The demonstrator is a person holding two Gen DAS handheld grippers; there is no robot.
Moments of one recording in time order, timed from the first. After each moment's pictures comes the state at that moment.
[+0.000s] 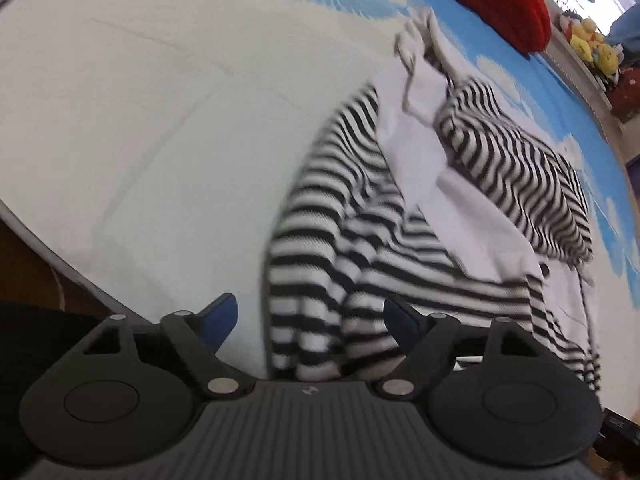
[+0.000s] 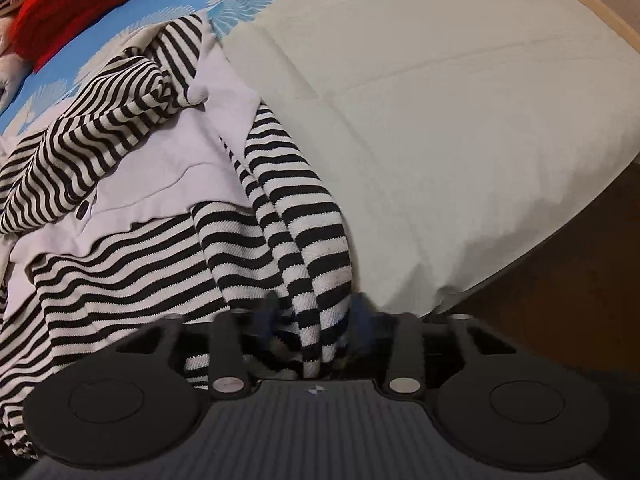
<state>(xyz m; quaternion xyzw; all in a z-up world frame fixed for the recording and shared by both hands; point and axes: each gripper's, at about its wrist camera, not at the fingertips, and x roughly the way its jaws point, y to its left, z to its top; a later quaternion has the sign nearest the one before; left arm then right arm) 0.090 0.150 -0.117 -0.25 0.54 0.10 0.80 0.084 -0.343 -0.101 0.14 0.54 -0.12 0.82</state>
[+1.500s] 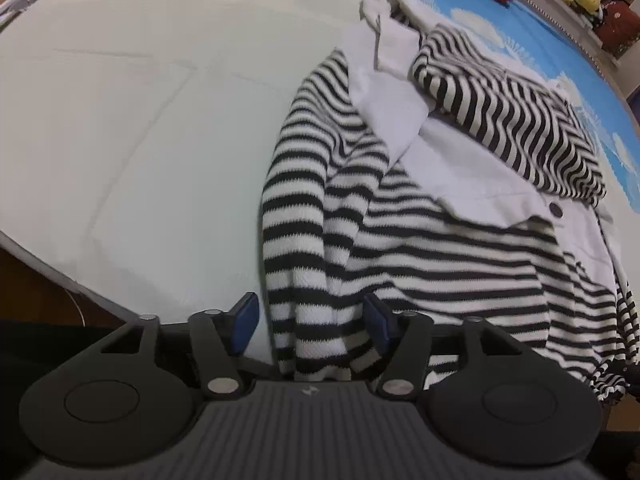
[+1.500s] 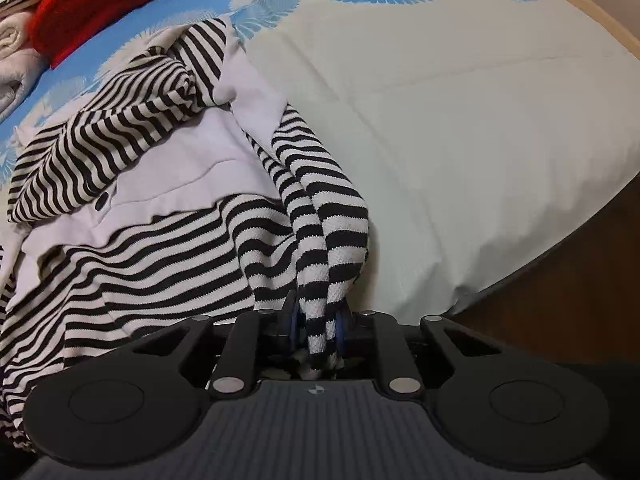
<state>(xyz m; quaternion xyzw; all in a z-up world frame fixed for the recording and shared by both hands) 0.094 0.126 -0.116 -0.16 0.56 0.09 0.81 0.077 -0.334 -0.098 0.13 0.53 -0.10 0.83</state>
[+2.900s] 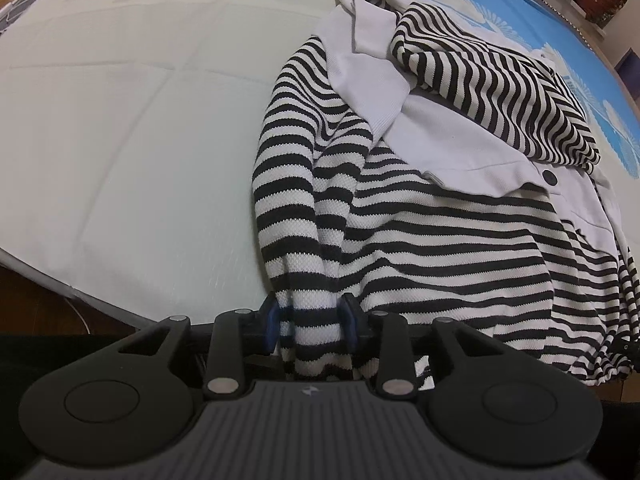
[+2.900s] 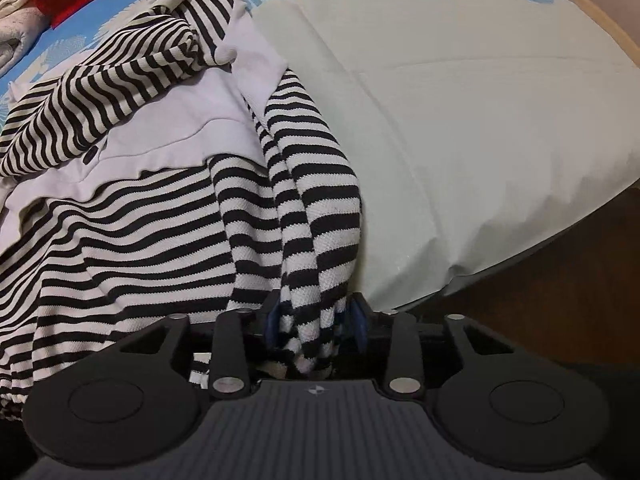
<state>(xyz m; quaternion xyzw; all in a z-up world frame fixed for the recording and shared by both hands) 0.091 0.118 -0.117 -0.12 0.57 0.06 0.81 0.072 -0.331 -0.109 0.09 0.55 -0.09 0.82</state>
